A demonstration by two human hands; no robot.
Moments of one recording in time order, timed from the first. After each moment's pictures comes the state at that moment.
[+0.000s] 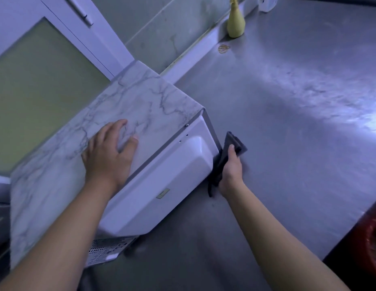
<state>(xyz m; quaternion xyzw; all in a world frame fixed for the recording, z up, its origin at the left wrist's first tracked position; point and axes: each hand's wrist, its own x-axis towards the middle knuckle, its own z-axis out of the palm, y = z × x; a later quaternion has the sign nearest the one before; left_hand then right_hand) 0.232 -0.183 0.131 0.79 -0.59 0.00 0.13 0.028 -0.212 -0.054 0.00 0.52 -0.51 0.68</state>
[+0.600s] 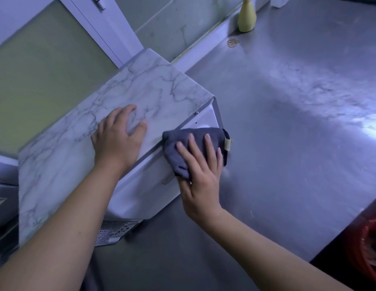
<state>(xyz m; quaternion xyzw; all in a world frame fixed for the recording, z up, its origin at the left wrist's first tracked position) 0.236 -0.185 0.127 0.80 -0.59 0.01 0.14 0.066 -0.118 0.027 -0.64 0.49 -0.53 0.27</state>
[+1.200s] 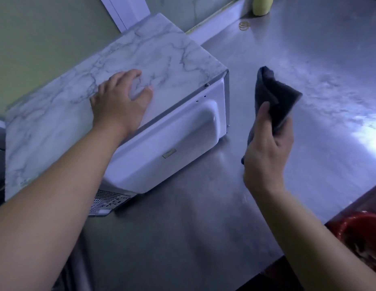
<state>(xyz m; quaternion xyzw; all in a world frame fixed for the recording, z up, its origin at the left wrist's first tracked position) 0.240 -0.189 0.123 0.80 -0.58 0.01 0.15 -0.013 -0.140 0.066 -0.33 0.47 -0.67 0.46</state>
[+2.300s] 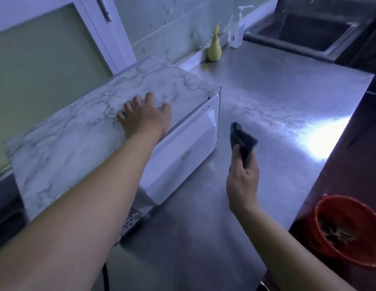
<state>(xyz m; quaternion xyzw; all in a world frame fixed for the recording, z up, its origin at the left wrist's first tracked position) 0.233 -0.184 0.131 0.78 -0.62 -0.01 0.10 0.063 -0.047 0.046 -0.33 0.57 -0.66 0.38</state>
